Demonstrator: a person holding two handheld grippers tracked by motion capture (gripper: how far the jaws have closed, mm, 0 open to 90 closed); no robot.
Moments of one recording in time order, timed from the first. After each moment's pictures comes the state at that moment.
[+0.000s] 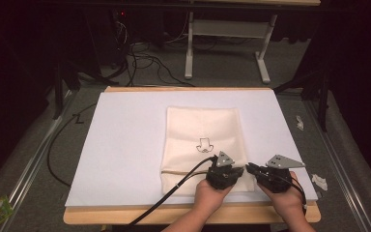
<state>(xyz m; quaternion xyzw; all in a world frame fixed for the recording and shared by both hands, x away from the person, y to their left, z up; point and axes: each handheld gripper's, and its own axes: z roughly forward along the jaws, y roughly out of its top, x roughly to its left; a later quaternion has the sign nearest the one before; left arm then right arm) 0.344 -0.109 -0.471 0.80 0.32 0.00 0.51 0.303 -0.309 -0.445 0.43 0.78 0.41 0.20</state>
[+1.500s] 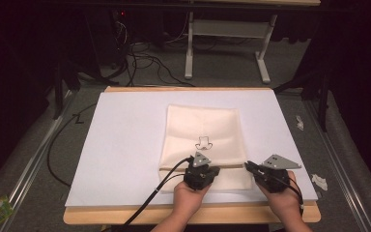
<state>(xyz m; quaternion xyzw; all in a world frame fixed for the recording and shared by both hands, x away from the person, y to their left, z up) 0.346 -0.037 -0.474 0.79 0.38 0.03 0.48 0.302 -0.300 -0.439 0.43 0.78 0.39 0.24</state>
